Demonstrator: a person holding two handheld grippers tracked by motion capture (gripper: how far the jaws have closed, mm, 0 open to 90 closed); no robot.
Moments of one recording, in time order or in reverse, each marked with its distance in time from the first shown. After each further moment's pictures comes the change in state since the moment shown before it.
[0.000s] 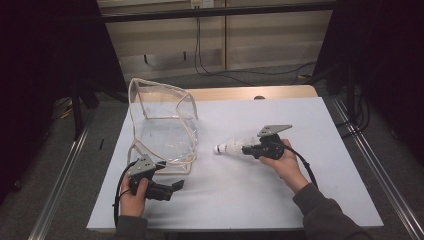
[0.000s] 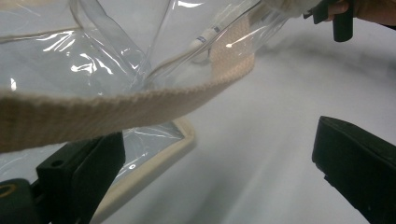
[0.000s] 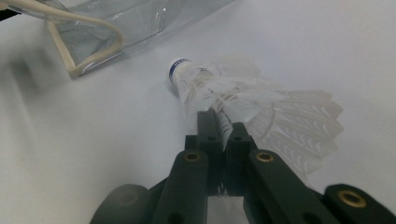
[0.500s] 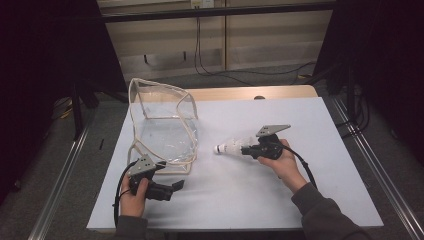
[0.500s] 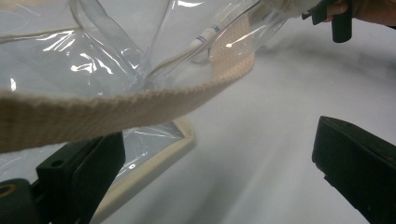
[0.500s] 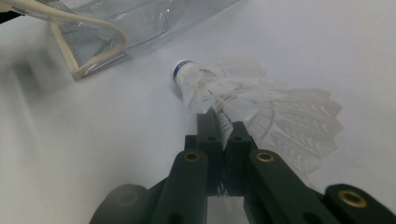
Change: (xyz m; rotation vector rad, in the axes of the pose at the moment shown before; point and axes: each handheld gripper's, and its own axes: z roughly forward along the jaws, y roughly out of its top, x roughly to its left) left arm 0.000 0.000 0.000 -0.001 0.001 0.001; right arm 0.002 0.001 0.003 -0.003 0.011 0.002
